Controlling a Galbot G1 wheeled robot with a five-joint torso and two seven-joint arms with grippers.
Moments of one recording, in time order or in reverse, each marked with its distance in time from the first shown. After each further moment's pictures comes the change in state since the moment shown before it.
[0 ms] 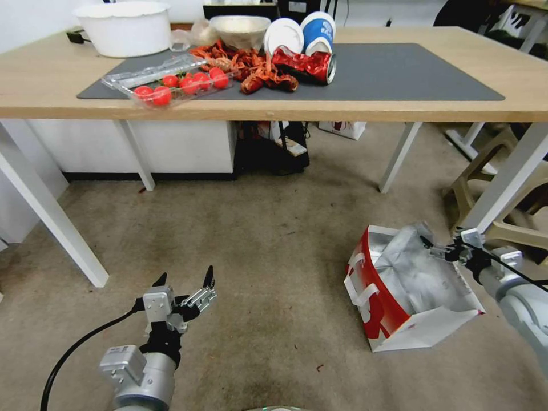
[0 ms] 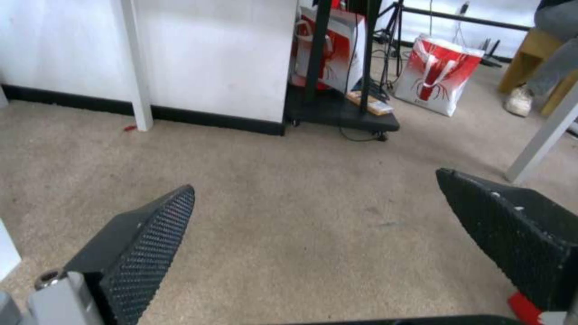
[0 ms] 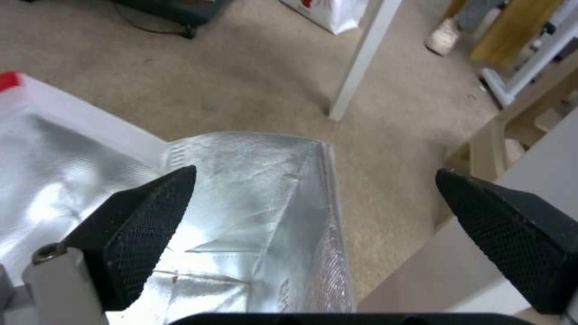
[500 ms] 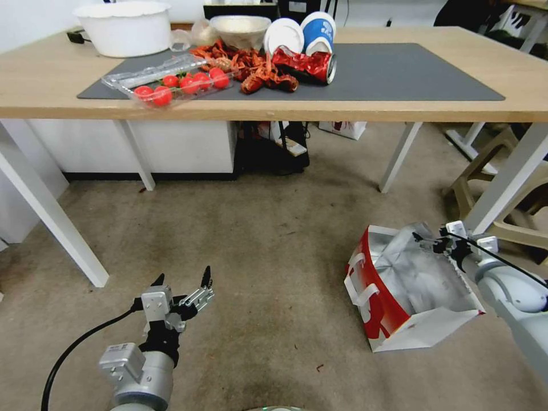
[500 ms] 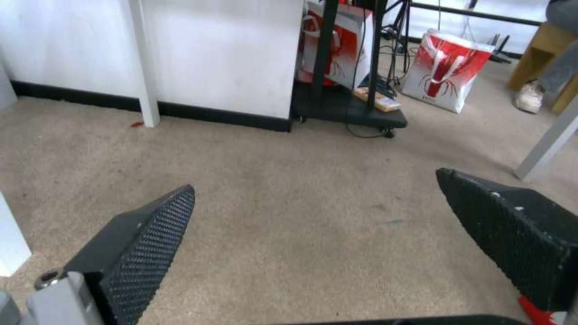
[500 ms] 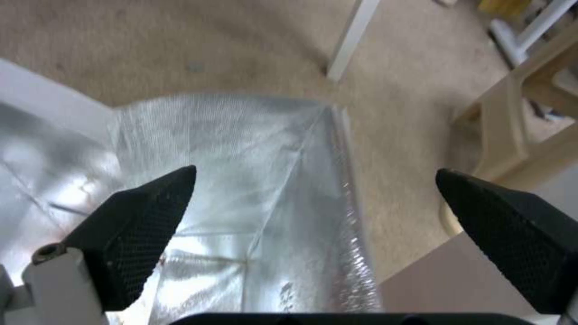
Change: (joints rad) left arm -0.007 0.004 -0.010 0.012 -0.010 0.004 -0.011; right arm 0.190 -0.003 -0.186 -0.124 0.019 -0.131 0.069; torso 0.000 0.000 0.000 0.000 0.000
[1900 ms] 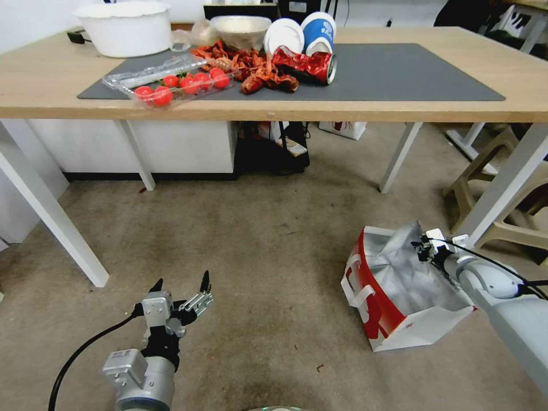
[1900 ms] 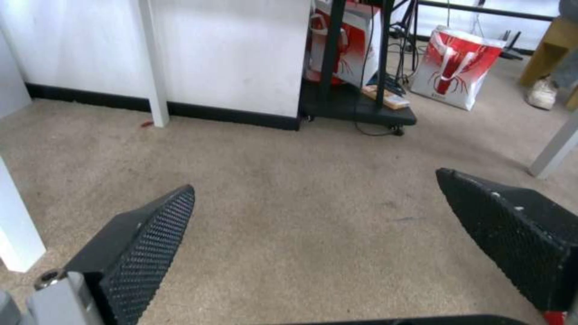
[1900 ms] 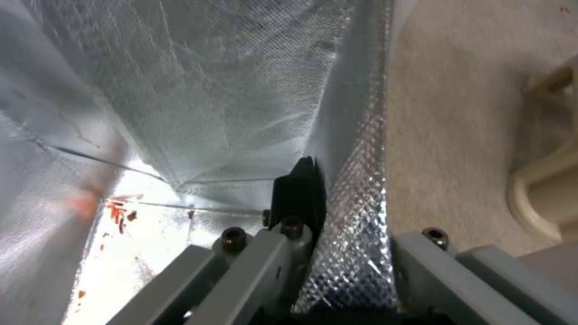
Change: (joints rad) left arm 0.014 -0.009 0.005 0.023 0.033 -0.034 -0.003; right arm 0.097 0.015 -0.097 -0.130 -0.015 0.005 -0.138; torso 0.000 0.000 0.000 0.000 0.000
